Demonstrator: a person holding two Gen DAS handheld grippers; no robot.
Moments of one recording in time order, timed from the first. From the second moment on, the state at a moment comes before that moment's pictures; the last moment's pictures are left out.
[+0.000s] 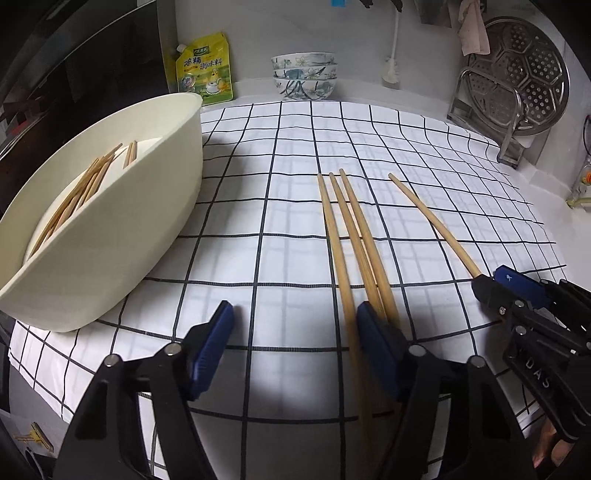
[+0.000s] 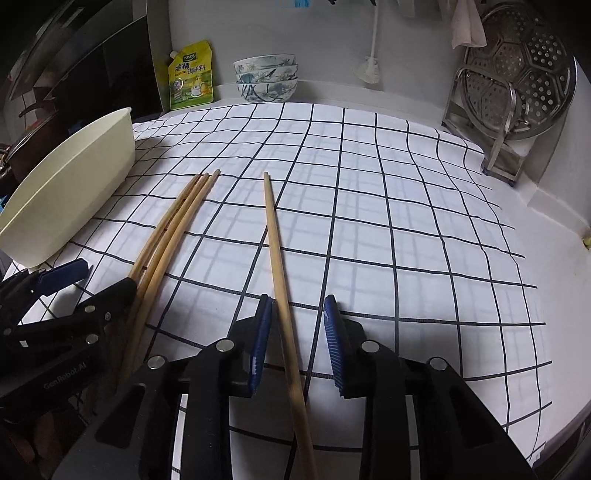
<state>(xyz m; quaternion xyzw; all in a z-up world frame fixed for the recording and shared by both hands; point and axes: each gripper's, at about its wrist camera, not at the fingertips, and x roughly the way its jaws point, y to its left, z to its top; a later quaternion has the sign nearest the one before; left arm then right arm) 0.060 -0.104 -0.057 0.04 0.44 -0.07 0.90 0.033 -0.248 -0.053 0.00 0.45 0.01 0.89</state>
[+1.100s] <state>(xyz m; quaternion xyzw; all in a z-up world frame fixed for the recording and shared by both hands) 0.049 -0.091 0.005 0.04 0.41 -0.14 0.90 0.014 -0.279 -0.014 0.15 0.40 -0.01 0.90</state>
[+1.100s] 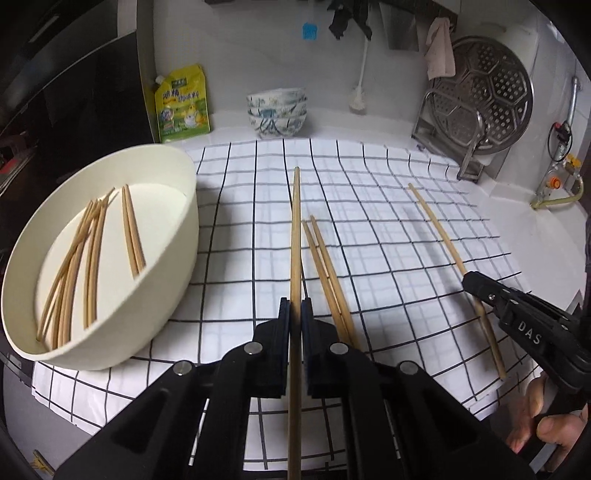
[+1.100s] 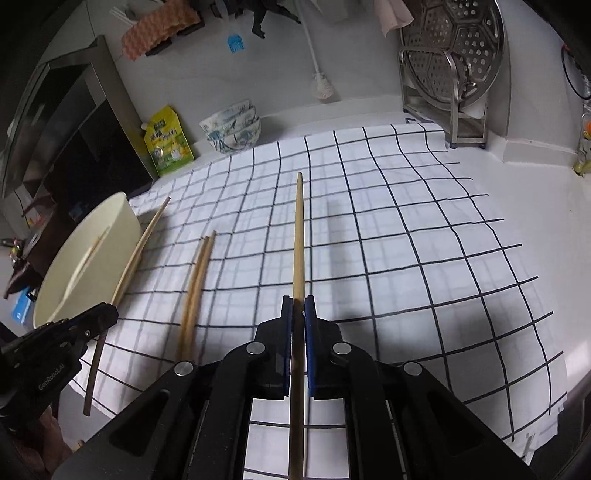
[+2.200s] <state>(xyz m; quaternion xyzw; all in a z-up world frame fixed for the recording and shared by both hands) 0.135 0.126 0.029 -0.04 0.39 0.00 0.92 0.177 -0.005 0.024 0.07 0.44 0.21 0.87</state>
